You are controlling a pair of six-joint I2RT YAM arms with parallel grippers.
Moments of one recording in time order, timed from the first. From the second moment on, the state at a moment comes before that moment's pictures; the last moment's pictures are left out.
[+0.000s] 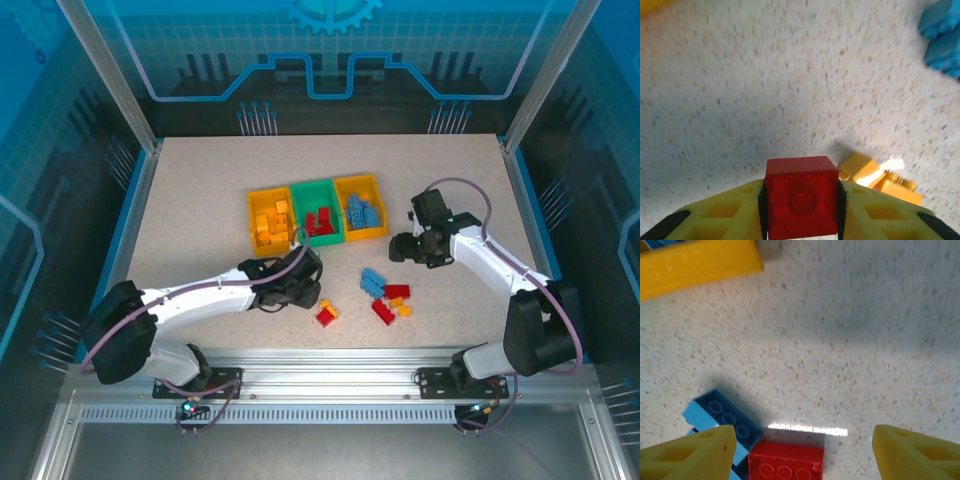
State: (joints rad) left arm -0.86 1.40 0.84 -0.53 -0.14 -0.56; right arm 0.29 1.42 0.96 -0.77 -0.06 0.36
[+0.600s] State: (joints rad) left arm -0.57 1.76 1.37 -0.48 -0.09 -0.40; right arm 0.31 1.34 0.76 -0.74 -0.08 0.45
